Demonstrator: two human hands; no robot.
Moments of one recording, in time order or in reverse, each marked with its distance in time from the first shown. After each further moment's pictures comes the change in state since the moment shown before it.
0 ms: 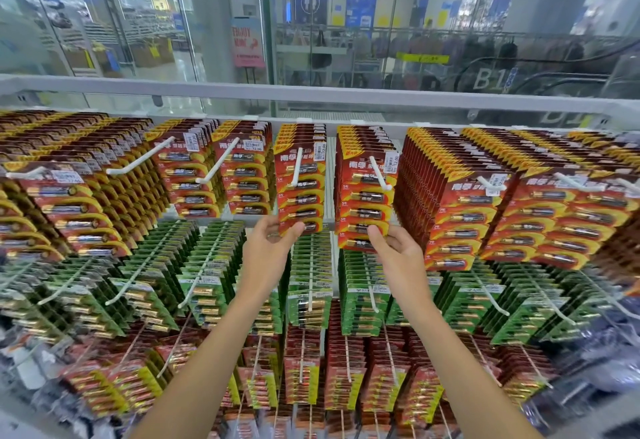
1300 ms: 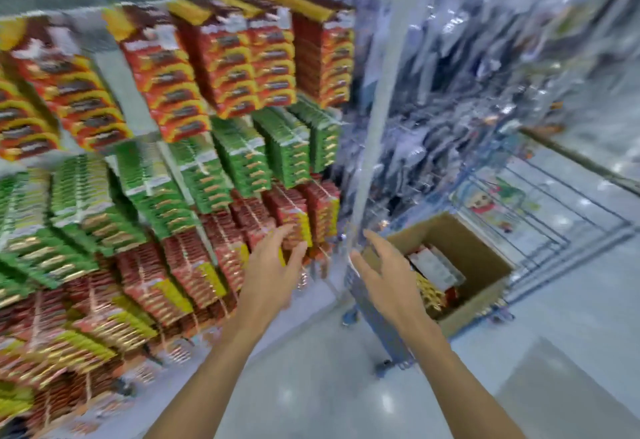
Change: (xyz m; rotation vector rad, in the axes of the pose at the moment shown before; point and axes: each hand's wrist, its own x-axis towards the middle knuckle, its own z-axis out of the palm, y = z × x) left_hand -0.328 -0.025 0.186 0.379 -0.667 0.352; right_hand -0.334 0.095 -0.262 -0.584 0.383 0.263
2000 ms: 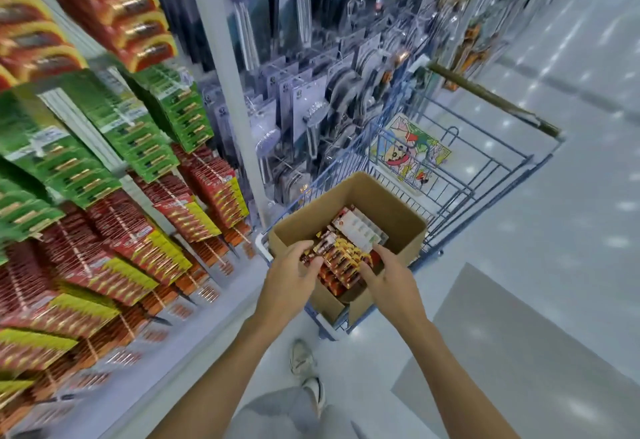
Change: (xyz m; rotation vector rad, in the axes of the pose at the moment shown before) left_hand 0.024 0.071 0.248 -0.034 -0.460 -0.024; right_hand 0.022 0.204 -0.114 -0.090 0.098 0.386
